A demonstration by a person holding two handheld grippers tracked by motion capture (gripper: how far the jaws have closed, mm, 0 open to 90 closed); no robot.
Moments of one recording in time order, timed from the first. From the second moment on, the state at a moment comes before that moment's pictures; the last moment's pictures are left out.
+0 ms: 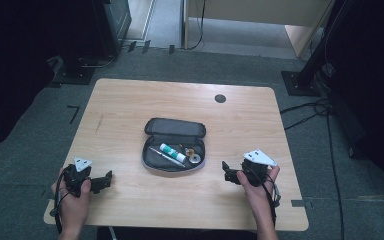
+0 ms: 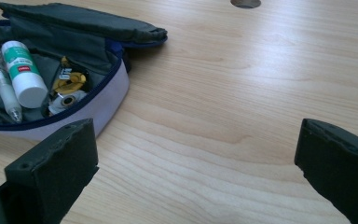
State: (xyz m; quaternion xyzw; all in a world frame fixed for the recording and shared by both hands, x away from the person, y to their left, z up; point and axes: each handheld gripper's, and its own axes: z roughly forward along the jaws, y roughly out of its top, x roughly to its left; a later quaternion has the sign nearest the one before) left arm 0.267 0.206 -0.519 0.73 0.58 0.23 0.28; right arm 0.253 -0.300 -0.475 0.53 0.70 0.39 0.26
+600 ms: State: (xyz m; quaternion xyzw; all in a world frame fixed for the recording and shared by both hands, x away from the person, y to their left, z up) left arm 0.267 0.206 -0.519 0.73 0.58 0.23 0.28; right arm 0.241 -0.326 -0.489 0.56 0.69 0.38 0.26
